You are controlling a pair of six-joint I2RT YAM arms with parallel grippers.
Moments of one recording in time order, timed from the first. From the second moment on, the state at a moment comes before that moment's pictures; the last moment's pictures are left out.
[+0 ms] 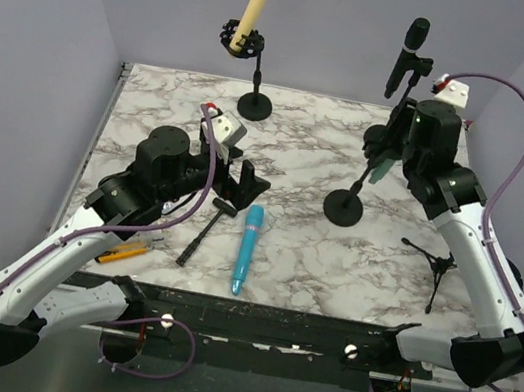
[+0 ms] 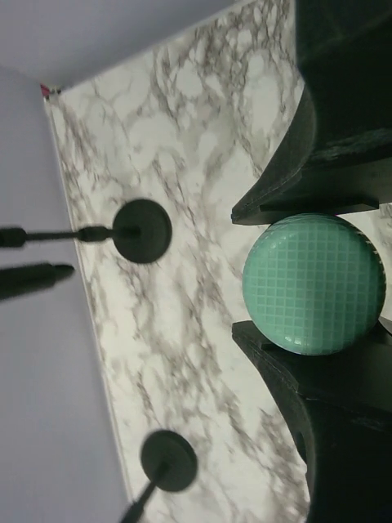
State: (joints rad) left arm -0.68 0.93 1.10 -0.34 0.18 -0.12; right arm 0.37 1.32 1.46 -0.48 0.52 0.27
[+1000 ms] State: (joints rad) left arm -0.71 0.98 1.01 -0.13 0.25 -0.29; right arm 0.75 1.23 1.40 -0.53 0.54 0.34
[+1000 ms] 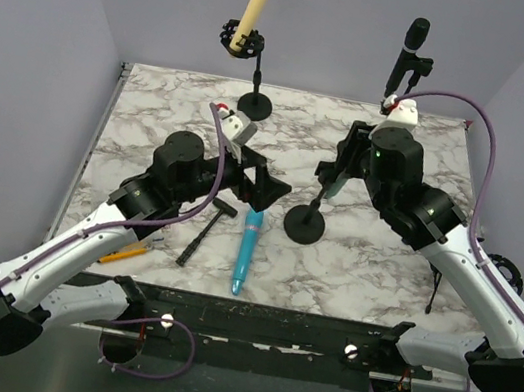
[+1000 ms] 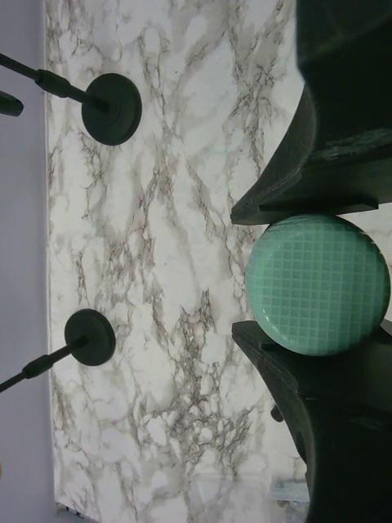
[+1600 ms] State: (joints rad) left arm -0.99 1.28 1.10 0.14 -0.04 -0.10; right arm 0.75 1.25 1.41 -0.51 0.50 0.33
